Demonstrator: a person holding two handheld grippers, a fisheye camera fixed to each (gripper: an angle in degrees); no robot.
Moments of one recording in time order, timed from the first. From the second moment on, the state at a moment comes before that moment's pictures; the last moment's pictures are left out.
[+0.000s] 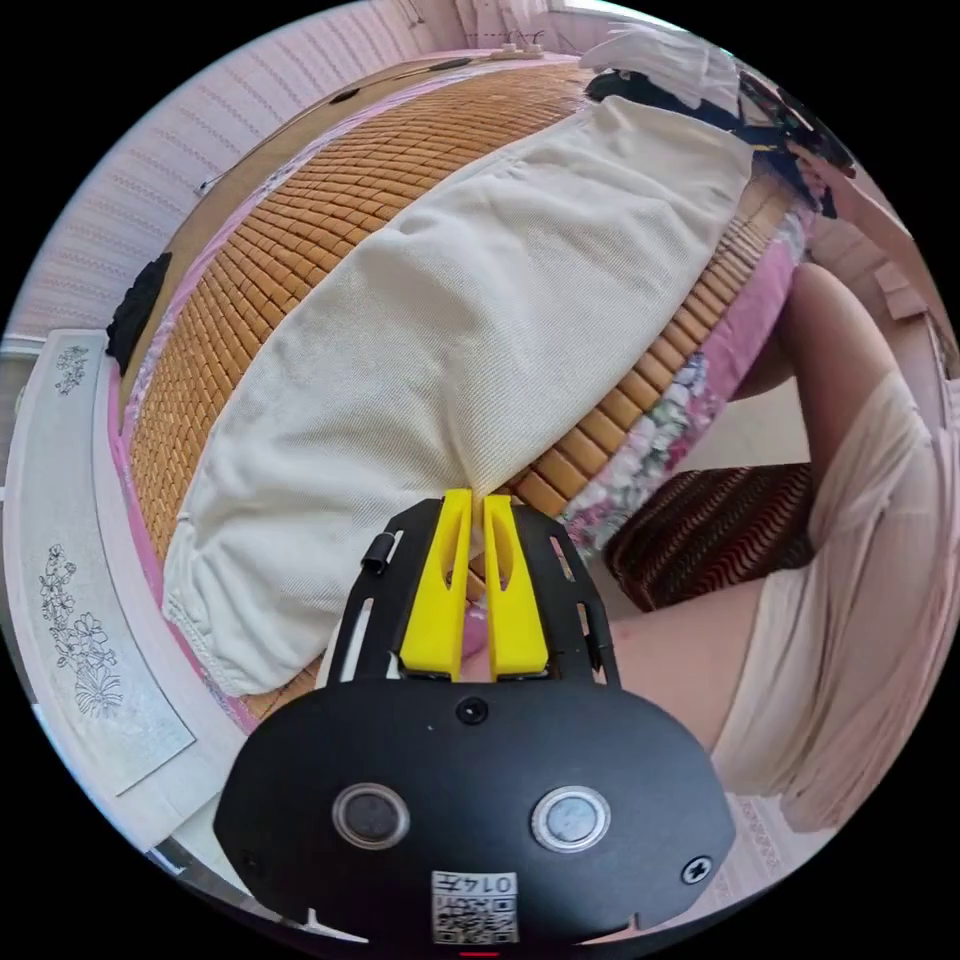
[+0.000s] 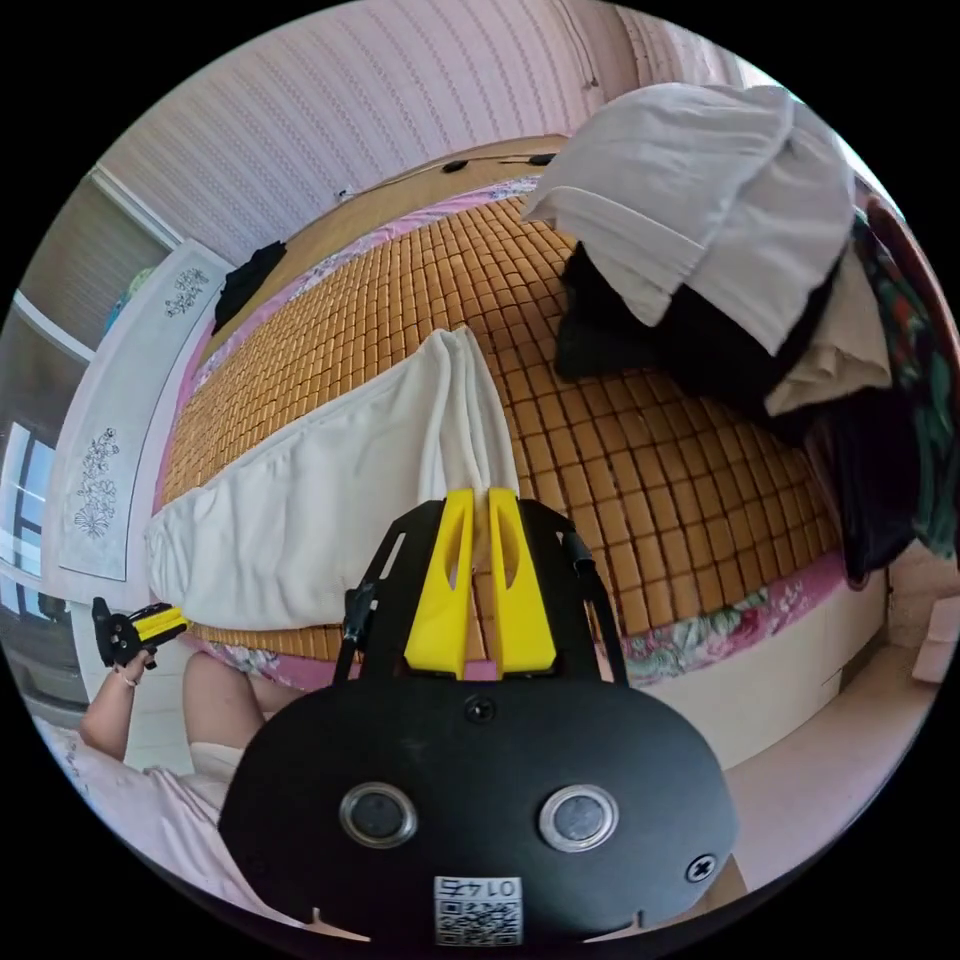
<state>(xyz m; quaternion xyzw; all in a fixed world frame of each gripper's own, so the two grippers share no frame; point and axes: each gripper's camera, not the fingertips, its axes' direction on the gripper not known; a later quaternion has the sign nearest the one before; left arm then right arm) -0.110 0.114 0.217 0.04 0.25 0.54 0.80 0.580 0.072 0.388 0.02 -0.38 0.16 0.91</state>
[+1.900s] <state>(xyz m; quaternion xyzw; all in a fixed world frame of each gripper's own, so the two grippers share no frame) -0.171 0.058 0.200 0.03 0.37 0.46 0.81 0.642 0.153 0.530 -0.11 -0.48 0.28 0.82</state>
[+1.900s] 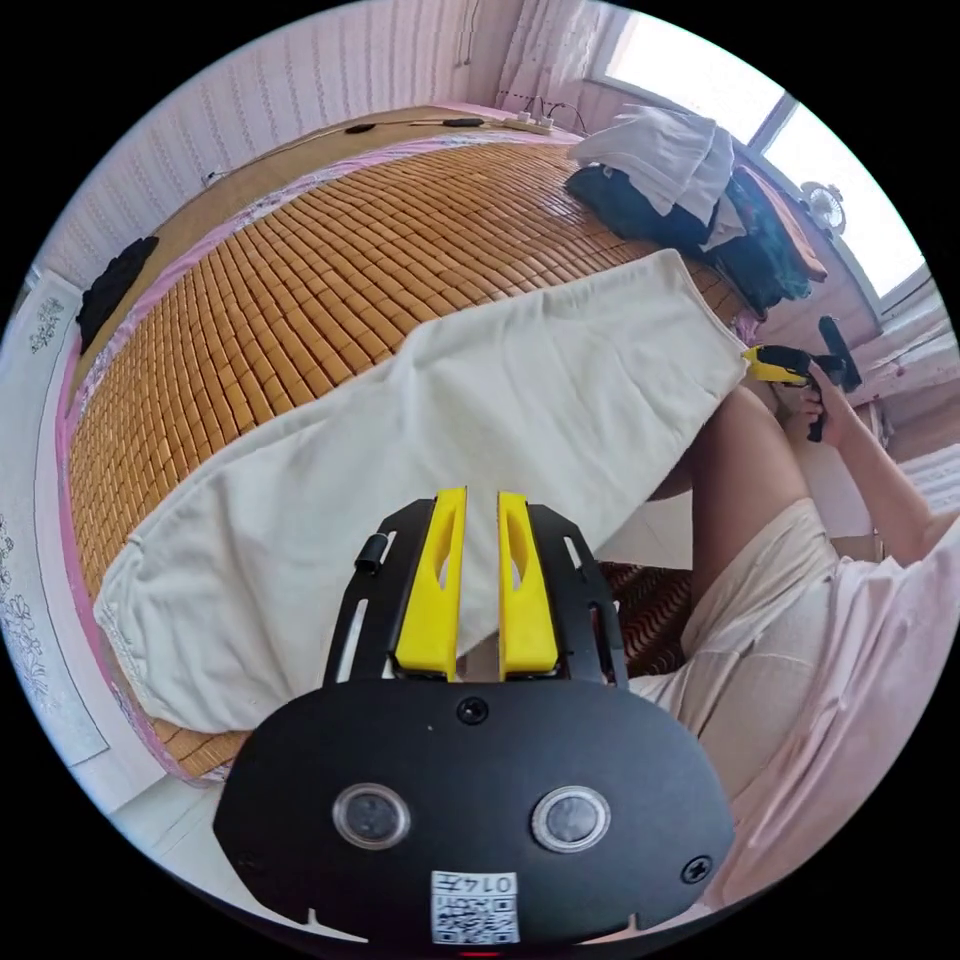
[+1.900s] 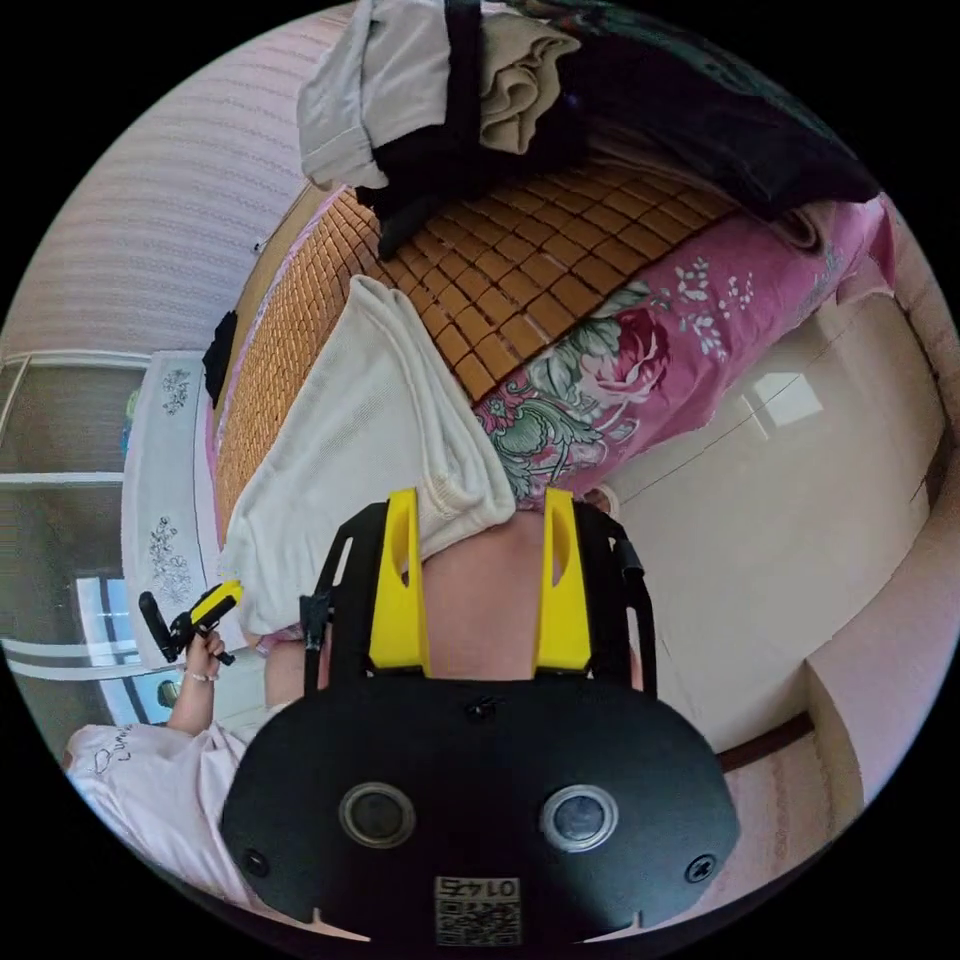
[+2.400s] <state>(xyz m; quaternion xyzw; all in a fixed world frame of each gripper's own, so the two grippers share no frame) -0.238 0.054 0.192 0.01 0.47 0.39 0.79 0.679 0.089 0.435 0.09 -0.42 0.23 0.87</state>
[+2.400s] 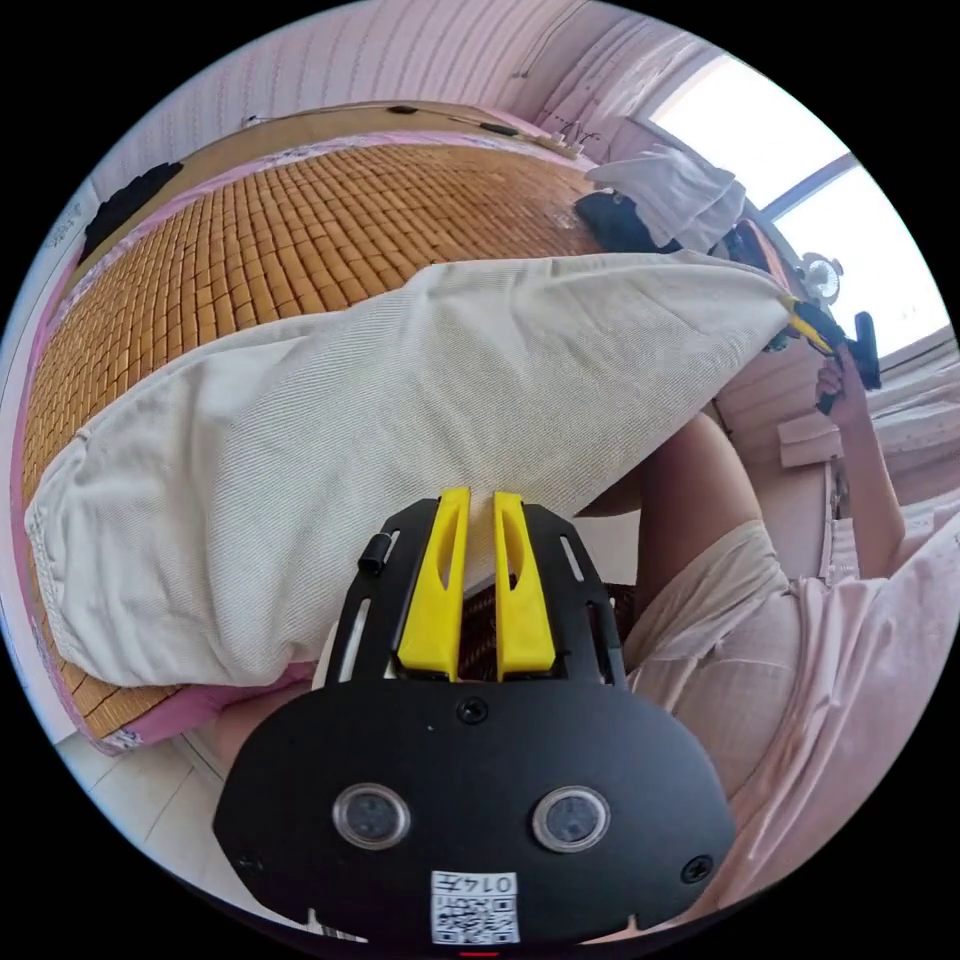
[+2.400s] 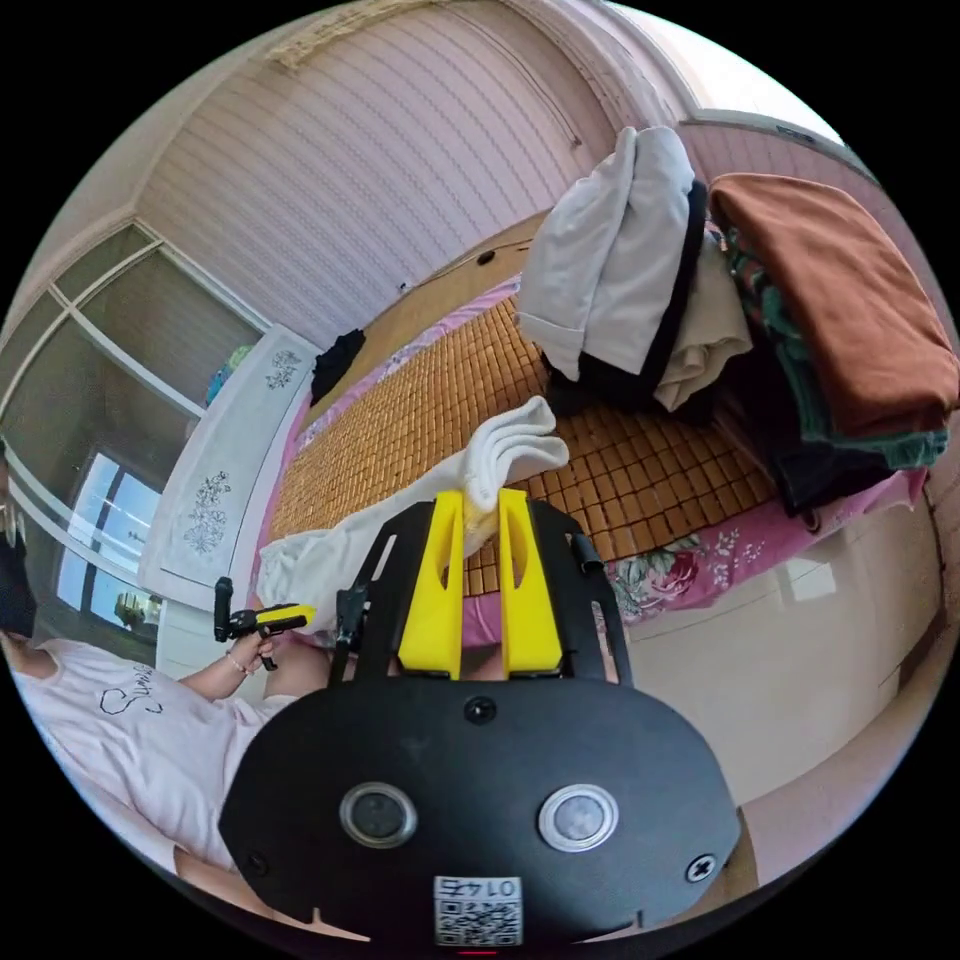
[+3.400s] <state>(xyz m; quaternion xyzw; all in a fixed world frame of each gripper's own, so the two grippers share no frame) -0.496 -0.150 0.330 -0.05 0.40 0.11 0.91 0.060 -0.147 0.331 0.01 -0.30 -0.34 0.89</state>
